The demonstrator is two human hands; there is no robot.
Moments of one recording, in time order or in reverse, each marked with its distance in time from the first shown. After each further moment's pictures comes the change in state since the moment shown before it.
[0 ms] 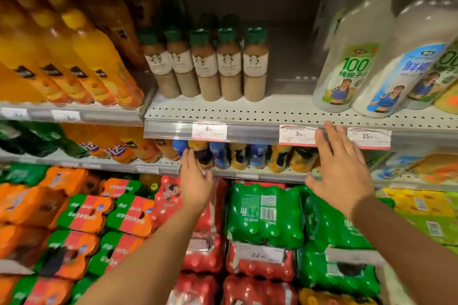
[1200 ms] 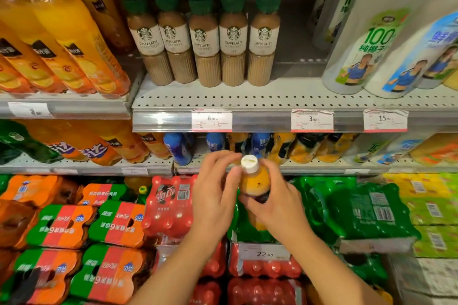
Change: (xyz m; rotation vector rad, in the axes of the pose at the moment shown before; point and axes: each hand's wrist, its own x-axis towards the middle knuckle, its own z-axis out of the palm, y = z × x) left_hand -0.055 0.041 -0.036 -0.443 0.003 0.452; right_hand -0.044 -0.149 0.059 0.820 -0.046 0.171
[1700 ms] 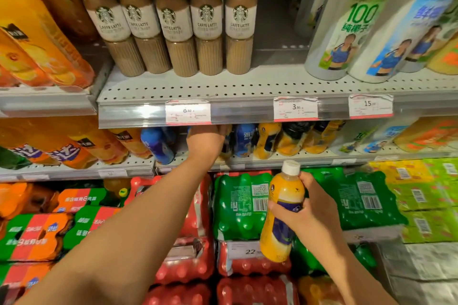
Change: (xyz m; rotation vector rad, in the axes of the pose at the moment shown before) left_hand 0.119 -0.083 0.085 0.692 -0.170 -0.191; right_hand -0.033 0.069 -0.040 0.163 0.112 0.181
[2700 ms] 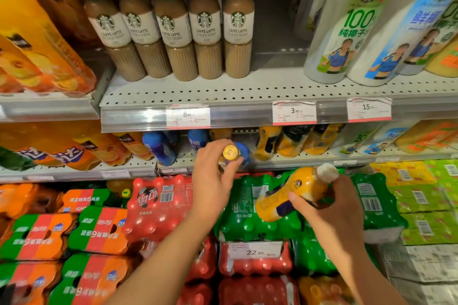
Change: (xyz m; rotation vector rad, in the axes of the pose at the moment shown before) left_hand -0.108 0.000 -0.029 -0.637 0.135 0.253; right_hand 0.005 0.011 -0.025 -0.050 0.282 -0.033
